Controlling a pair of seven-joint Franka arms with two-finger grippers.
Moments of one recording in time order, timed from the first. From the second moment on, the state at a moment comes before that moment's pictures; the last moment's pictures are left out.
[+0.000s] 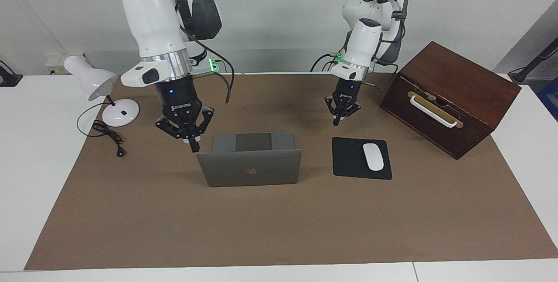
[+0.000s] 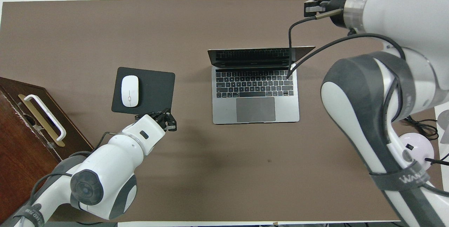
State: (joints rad) left arm -0.57 -0.15 0.05 -2.62 -0.05 3.05 -0.27; right arm 0.21 0.20 0.06 -1.54 0.01 2.31 0.12
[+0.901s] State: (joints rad) left arm -0.77 0.14 0.06 -2.57 -0.06 3.40 -0.27; right arm 0.32 0.26 0.06 -1.54 -0.15 2.29 0.34
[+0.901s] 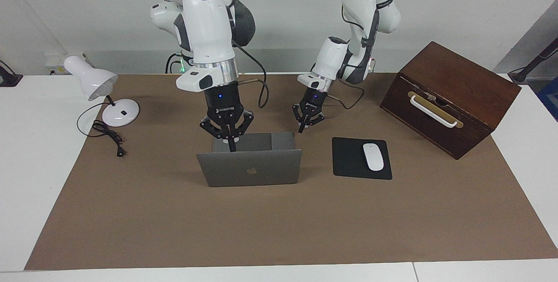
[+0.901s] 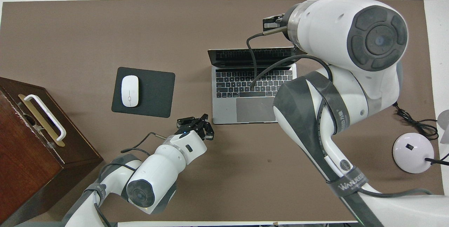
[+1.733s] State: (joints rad) left arm -0.81 0.28 0.06 -2.48 -0.06 3.48 -0.27; right arm 0.39 0.31 0.05 -1.49 -0.19 2.25 0.48
